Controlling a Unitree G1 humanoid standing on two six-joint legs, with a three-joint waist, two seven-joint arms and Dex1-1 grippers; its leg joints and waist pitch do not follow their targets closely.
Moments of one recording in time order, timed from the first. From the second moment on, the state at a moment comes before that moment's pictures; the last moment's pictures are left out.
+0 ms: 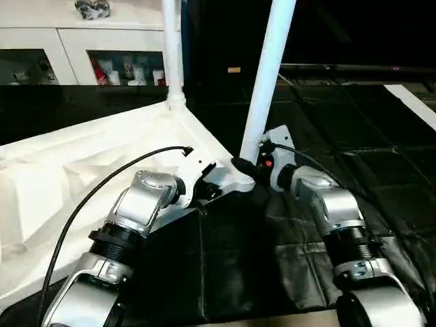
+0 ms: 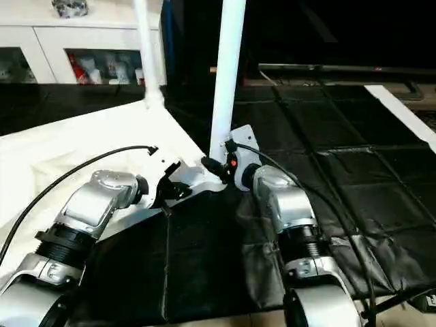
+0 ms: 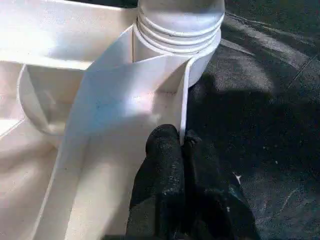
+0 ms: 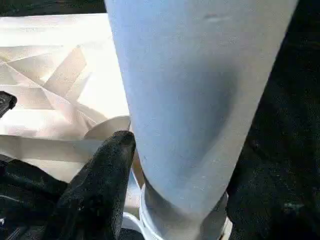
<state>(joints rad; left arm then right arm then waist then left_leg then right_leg) -0.62 0.21 -0.21 0.37 0.05 0.68 -0.84 -0.61 -0.10 0.01 0.47 0.08 0.42 0.61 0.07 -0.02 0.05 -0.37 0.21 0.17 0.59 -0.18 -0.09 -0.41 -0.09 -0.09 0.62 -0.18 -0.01</state>
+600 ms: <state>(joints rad) -0.42 0.43 -0.25 0.17 0.00 0.47 -1.03 -0.22 -0.20 0.09 0.10 0.19 0.34 0.85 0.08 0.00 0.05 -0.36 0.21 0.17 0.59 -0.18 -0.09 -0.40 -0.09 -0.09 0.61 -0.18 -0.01</state>
